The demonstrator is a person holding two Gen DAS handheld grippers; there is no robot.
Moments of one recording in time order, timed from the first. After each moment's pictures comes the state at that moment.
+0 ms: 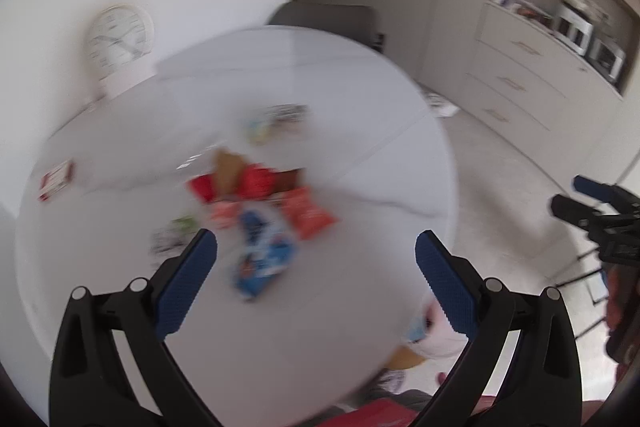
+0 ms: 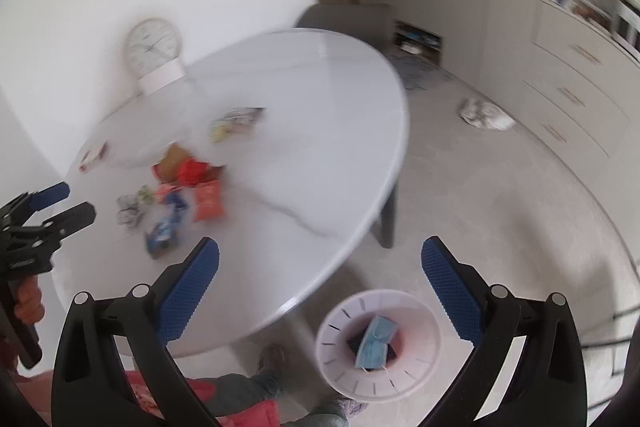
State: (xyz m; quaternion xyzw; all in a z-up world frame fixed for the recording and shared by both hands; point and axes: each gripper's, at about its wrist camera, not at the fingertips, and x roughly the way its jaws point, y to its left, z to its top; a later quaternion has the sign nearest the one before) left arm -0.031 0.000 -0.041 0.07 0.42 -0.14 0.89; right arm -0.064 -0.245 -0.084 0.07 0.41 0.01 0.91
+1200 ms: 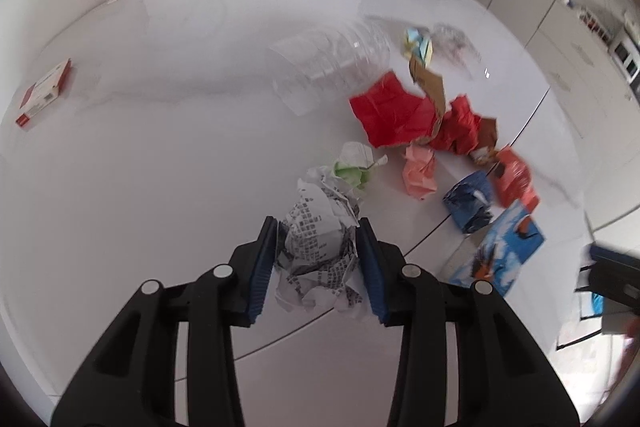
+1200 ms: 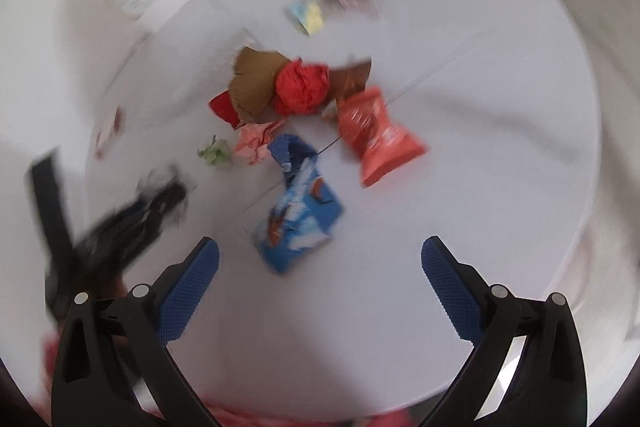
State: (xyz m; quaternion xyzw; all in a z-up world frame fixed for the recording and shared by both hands) left arm 0.089 0.171 -0.183 0.01 0.52 -0.11 0.84; right arm 0.061 -0.051 -0.193 0.23 0.57 0.02 0.79
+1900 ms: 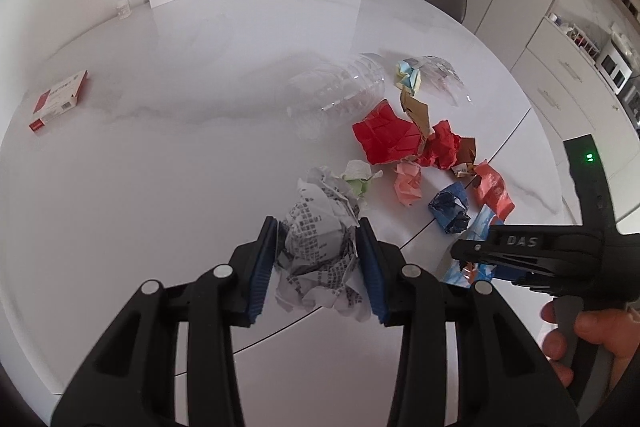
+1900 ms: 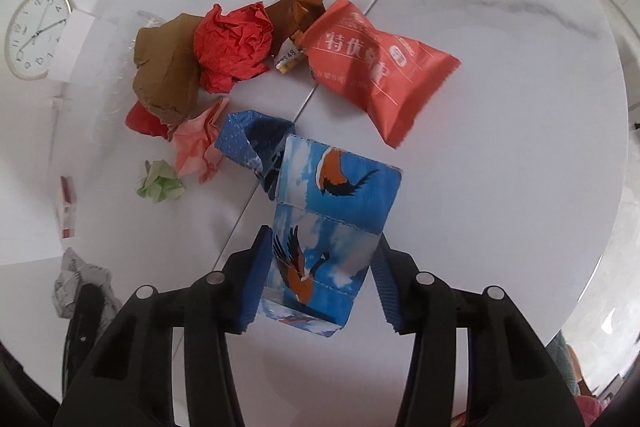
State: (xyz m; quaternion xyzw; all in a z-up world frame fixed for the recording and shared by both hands) left arm 0.068 0.189 -0.150 0.01 0.49 -0.12 0.86; right arm 0.086 -0.021 -0.247 0.33 0.62 -0.10 0.71
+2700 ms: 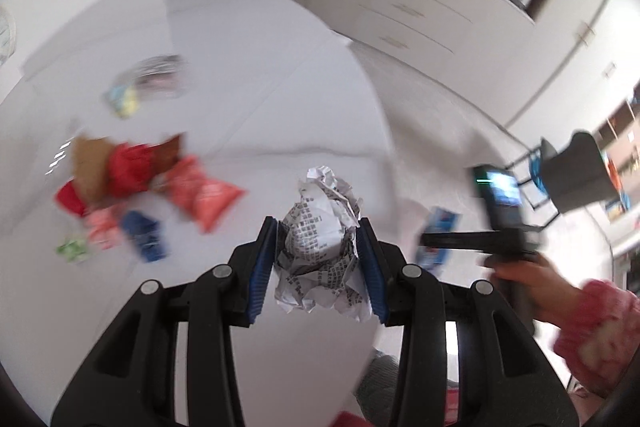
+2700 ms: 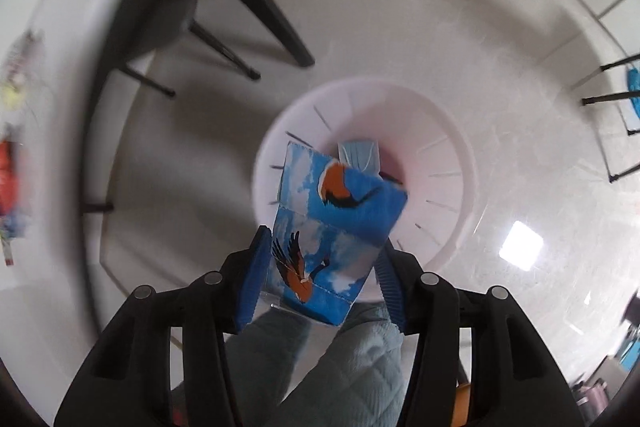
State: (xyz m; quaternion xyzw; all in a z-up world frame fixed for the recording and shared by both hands) left arm -0.008 -0.060 -0.125 0.11 0.49 -0.37 0.78; right arm -0.062 -0.307 -0.358 0.31 0.63 -0.19 0.69
